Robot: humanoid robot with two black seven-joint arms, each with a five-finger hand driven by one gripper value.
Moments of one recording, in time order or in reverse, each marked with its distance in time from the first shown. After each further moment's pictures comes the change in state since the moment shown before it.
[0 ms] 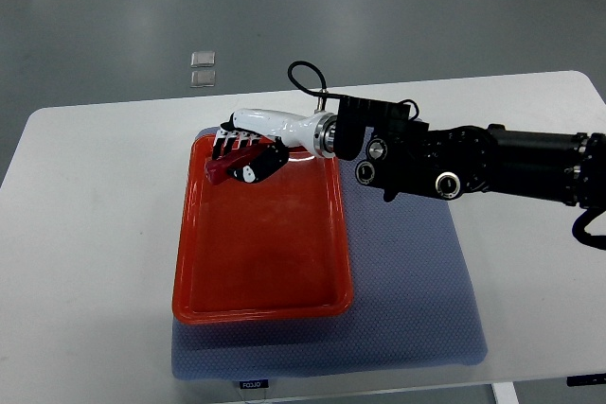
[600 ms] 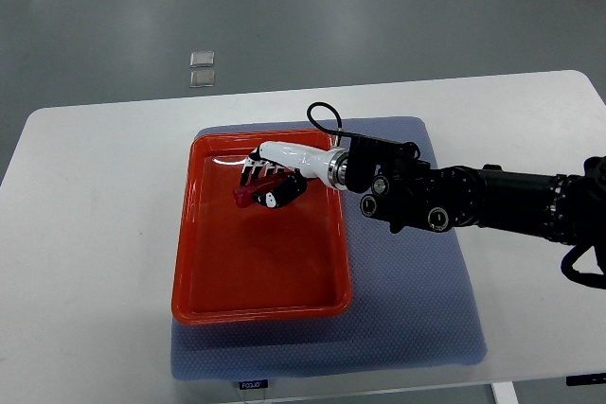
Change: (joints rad) left arm 0.001 0.000 0.000 0.001 0.000 0.000 0.000; right arm -0.132 0.034 -0.020 -0.121 -0.016 -0.036 0.005
